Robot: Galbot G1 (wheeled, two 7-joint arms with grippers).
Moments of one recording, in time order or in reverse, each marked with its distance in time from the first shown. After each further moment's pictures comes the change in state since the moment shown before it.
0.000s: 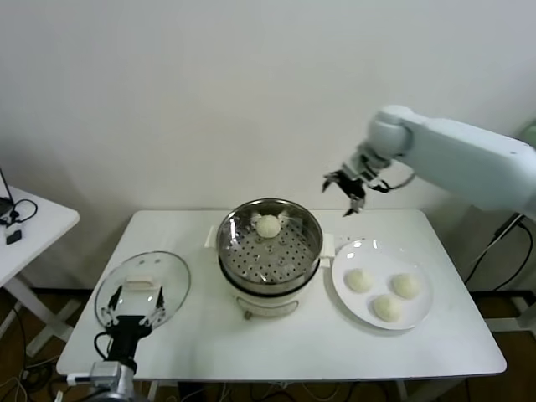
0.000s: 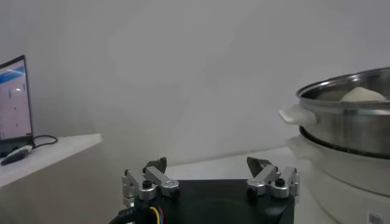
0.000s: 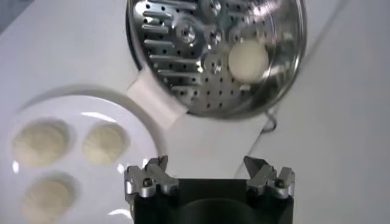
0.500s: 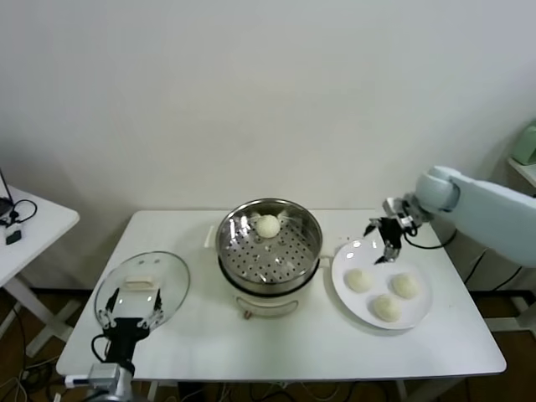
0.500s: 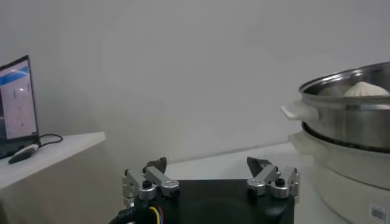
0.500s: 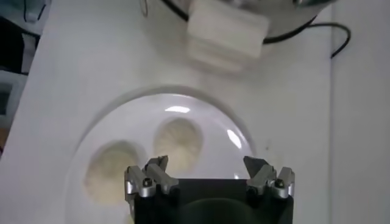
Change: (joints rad) left arm 0.015 -0.001 -0.006 -0.006 0.010 0.006 -0.003; right arm -0.268 -0.089 0.092 -0.050 0.045 -0.136 0.044
